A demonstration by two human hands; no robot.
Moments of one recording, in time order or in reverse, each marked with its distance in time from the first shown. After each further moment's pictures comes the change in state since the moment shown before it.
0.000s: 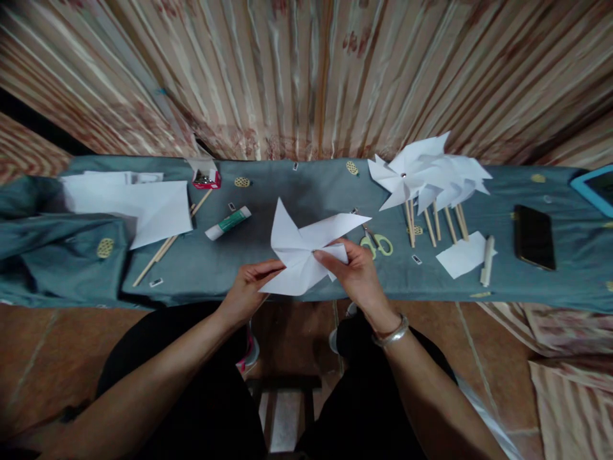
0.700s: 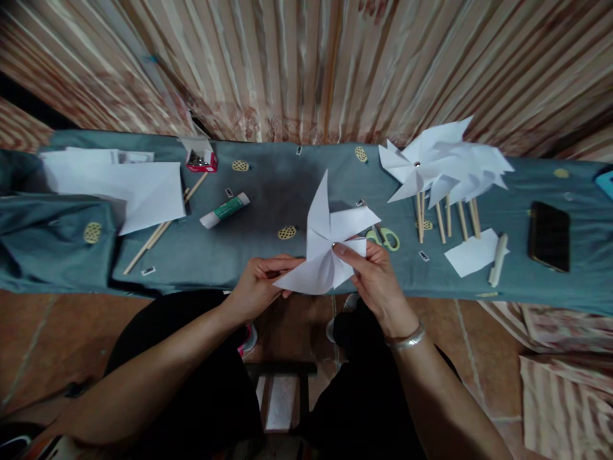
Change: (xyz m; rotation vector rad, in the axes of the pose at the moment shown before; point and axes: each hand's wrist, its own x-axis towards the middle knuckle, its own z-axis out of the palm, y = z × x) left_hand -0.001 0.000 0.015 0.032 -0.209 0.063; right_hand -0.006 -0.007 -0.010 0.329 0.053 0.290
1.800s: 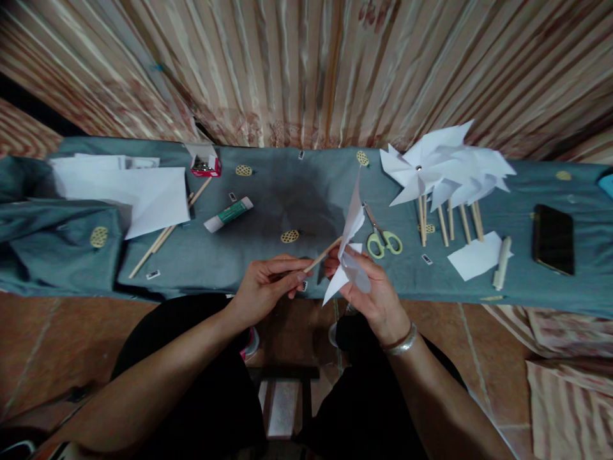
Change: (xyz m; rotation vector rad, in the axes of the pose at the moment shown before) left_hand 0.000 0.002 -0.001 0.078 0.023 0.073; right_hand 0.001 0.015 -0.003 0.317 -0.168 0.201
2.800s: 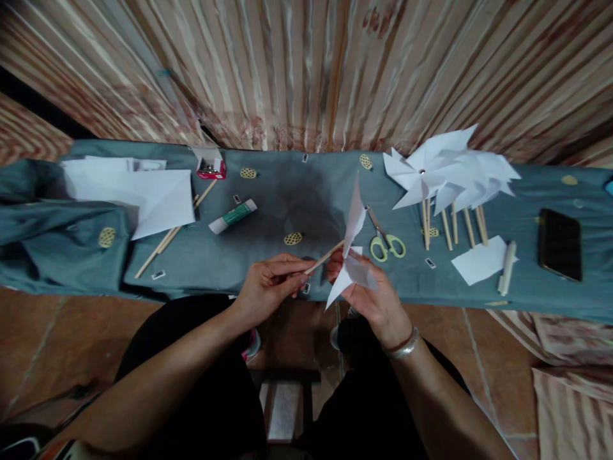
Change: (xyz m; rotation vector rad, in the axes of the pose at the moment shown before) left_hand 0.000 0.001 -0.003 0.126 0.017 0.060; right_hand 0.005 -0.002 0.002 0.118 -0.034 0.073
